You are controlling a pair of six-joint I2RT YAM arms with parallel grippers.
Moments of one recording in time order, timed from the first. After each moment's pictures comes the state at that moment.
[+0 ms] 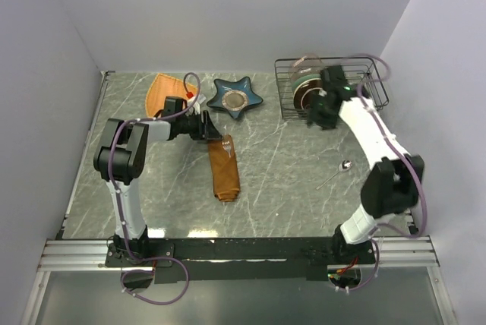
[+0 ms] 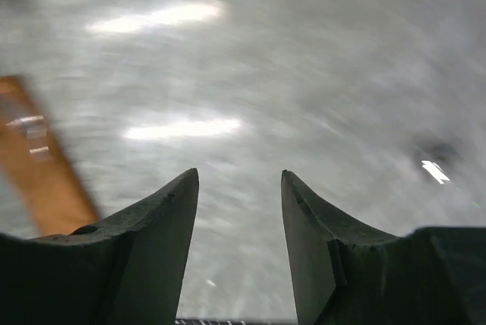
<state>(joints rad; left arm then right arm) -0.20 2.03 1.15 0.12 0.80 -0.32 0.22 1.67 1.54 -0.92 0.03 0.36</state>
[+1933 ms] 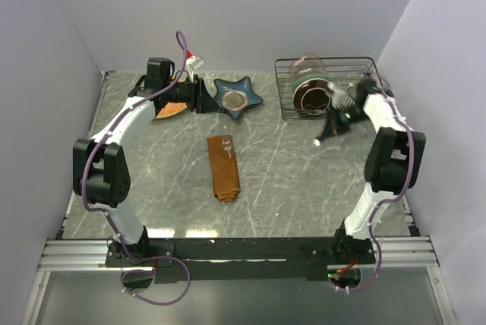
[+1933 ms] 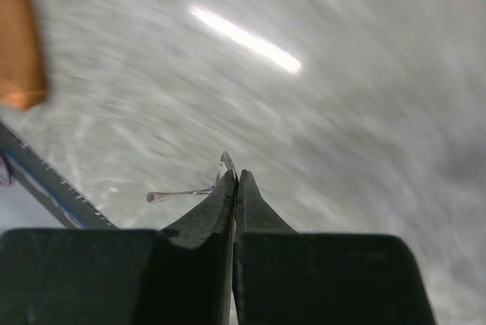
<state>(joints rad) -0.20 1.75 1.44 -0.27 1.06 -0.09 -0.23 1.87 1.44 -1.01 -0.66 -0.46</state>
